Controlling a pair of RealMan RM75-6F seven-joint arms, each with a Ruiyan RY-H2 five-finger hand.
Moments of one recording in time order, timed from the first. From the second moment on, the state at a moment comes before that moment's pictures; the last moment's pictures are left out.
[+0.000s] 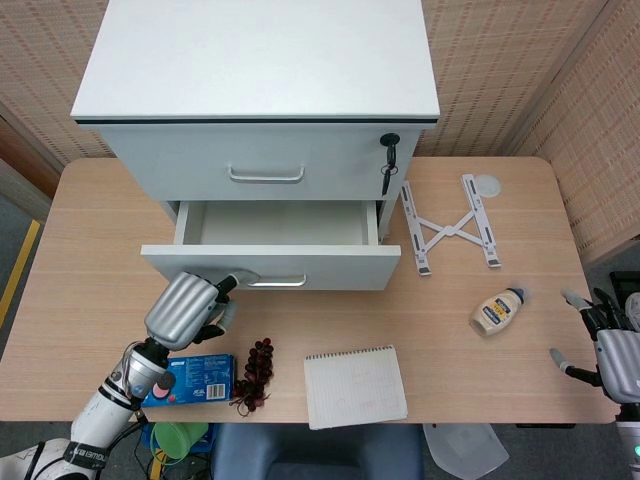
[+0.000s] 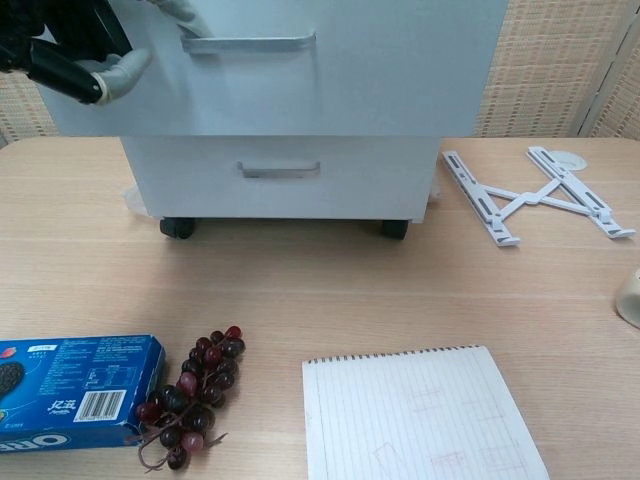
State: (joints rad) left arm -0.64 -1.13 -0.17 -2.11 1.31 1.18 0.33; right arm 0.04 -1.11 0.05 -1.51 -1.50 1.48 0.19
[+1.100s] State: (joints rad) left arm -0.58 -1.06 -0.11 -2.21 1.40 1.18 0.33; right arm 0.04 -1.11 0.05 -1.51 -1.50 1.48 0.20
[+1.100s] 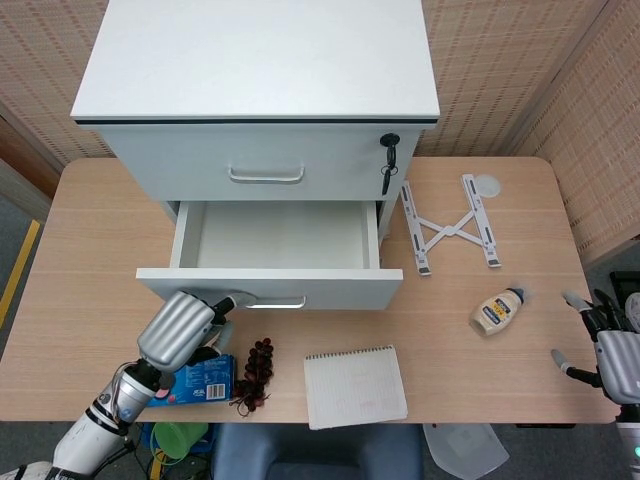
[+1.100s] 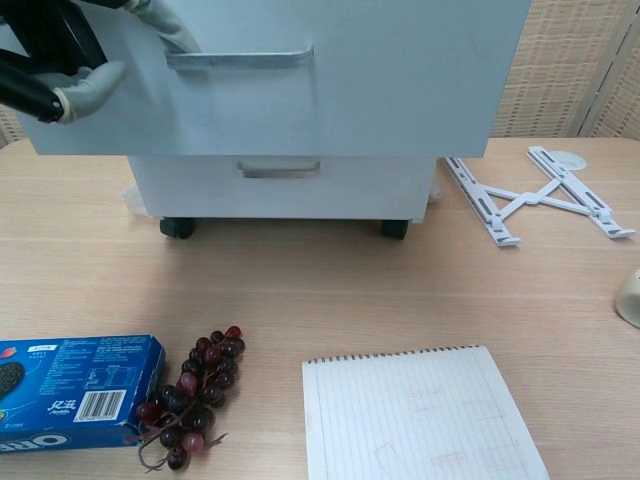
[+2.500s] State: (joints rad) left arm -0.28 -1.04 -0.03 -2.02 1.59 1.51 0.19; right arm 0.05 -1.11 0.05 -1.52 -1.48 1.44 0.17
